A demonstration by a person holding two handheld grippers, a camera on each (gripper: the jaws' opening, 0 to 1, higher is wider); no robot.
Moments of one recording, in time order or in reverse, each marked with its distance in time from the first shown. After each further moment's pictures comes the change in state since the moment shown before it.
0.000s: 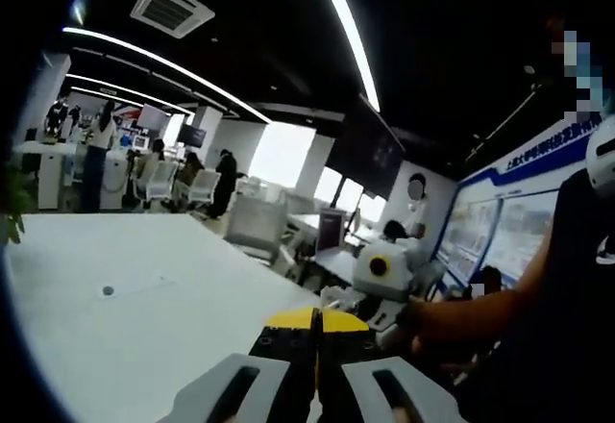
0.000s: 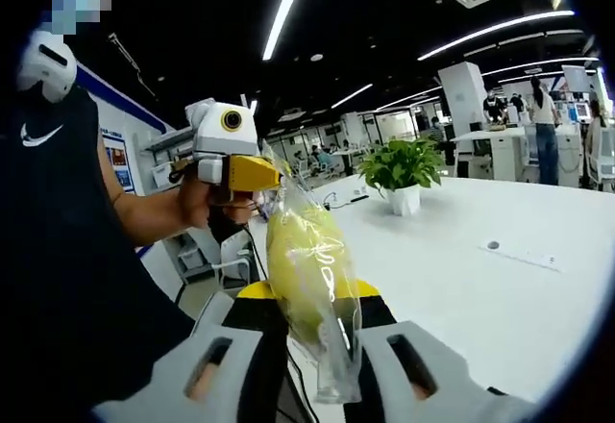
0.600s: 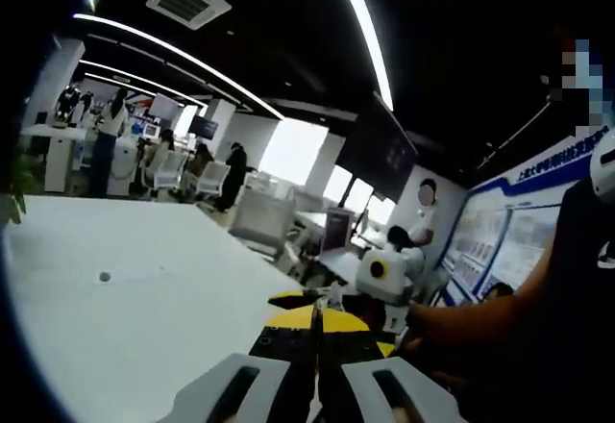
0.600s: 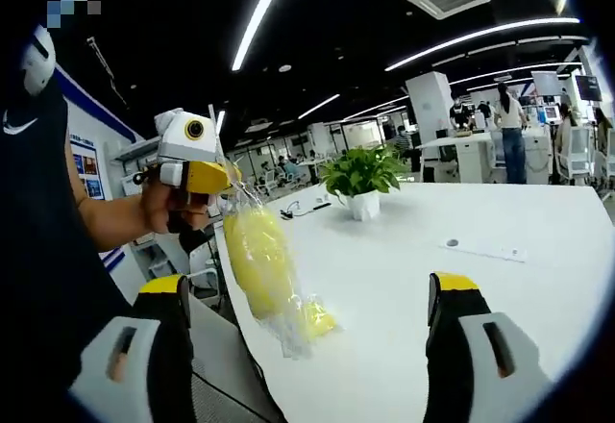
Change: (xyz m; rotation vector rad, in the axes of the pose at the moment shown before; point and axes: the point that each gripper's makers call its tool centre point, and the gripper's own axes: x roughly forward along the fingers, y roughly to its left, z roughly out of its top) left arm 0.022 0.002 -0.004 -0.061 0.005 0.049; right arm -0.039 -0.048 -0.009 0.027 -0.045 -0.170
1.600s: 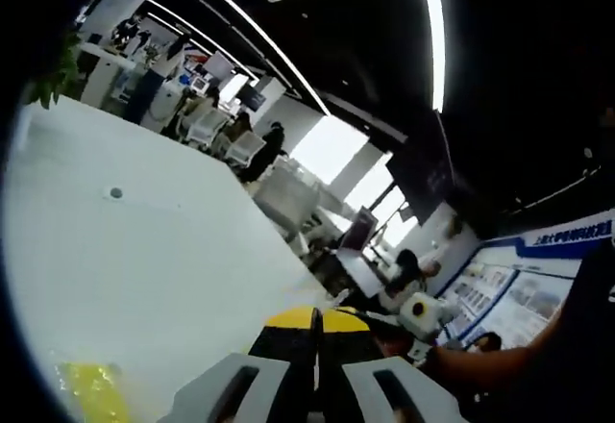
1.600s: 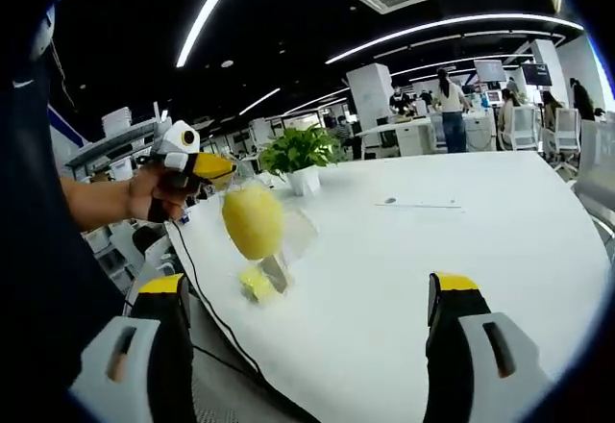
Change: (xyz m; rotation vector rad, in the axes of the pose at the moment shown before) left arm 0.014 0.068 -0.068 -0.335 -0.016 0.065; right arm -0.059 -0.029 -0.083 0.068 0.026 -0.271
